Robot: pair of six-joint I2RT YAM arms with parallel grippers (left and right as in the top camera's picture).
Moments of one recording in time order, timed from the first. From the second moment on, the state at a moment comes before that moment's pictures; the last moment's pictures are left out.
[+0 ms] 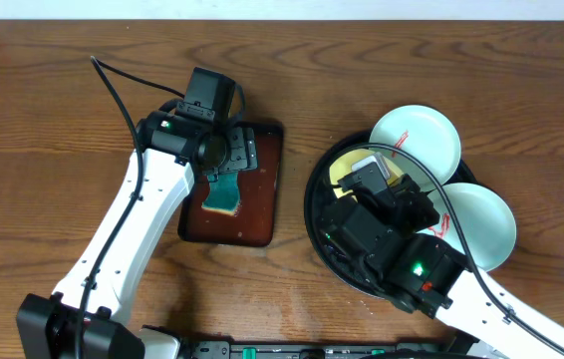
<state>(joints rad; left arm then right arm) -0.31 1.54 1.36 -1.02 0.00 -0.44 0.93 1.19 0.96 -0.83 1.02 0.06</state>
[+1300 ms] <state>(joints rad) -0.31 1.53 1.36 -1.03 0.00 -0.44 0.79 1.19 0.97 -0.83 0.79 0.34</state>
